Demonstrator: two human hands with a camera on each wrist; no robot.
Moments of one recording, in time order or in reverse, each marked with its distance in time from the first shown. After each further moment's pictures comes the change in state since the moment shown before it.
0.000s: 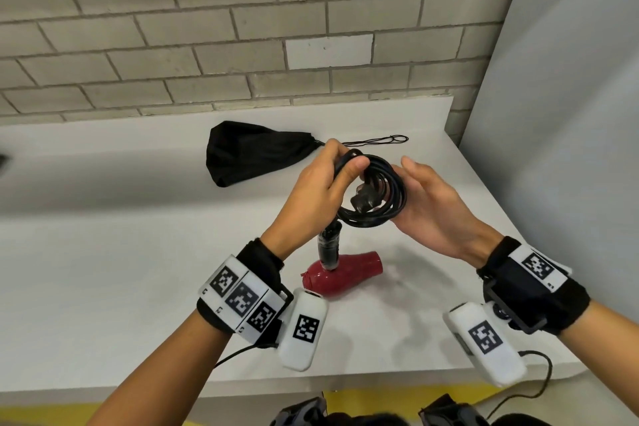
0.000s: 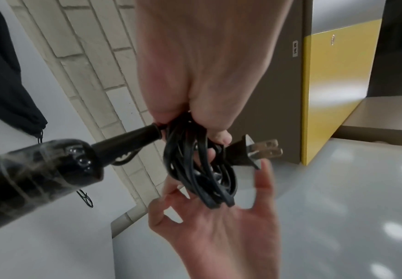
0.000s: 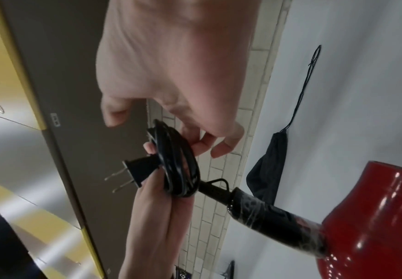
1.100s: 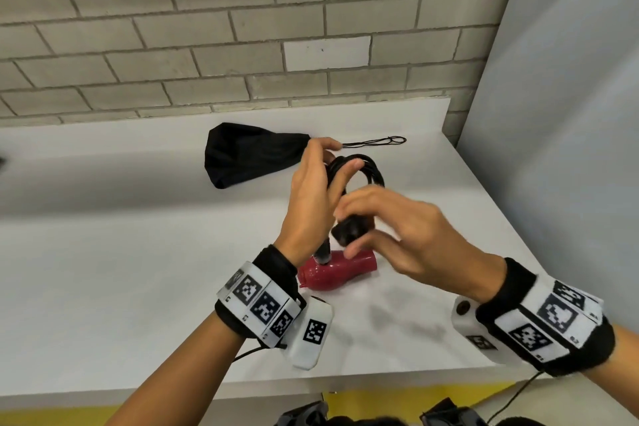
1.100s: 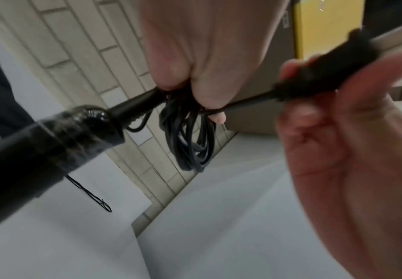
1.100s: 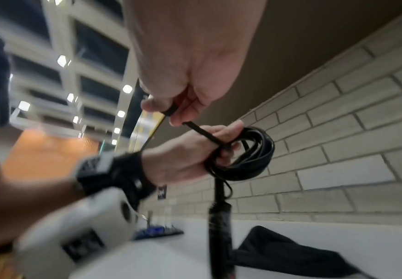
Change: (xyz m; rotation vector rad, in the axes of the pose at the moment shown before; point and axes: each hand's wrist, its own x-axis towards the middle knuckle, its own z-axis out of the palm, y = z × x) left_hand -0.003 -0.004 0.012 -0.058 0.288 0.000; right_hand -0.028 -0.004 0.043 -1.251 -0.056 -0.816
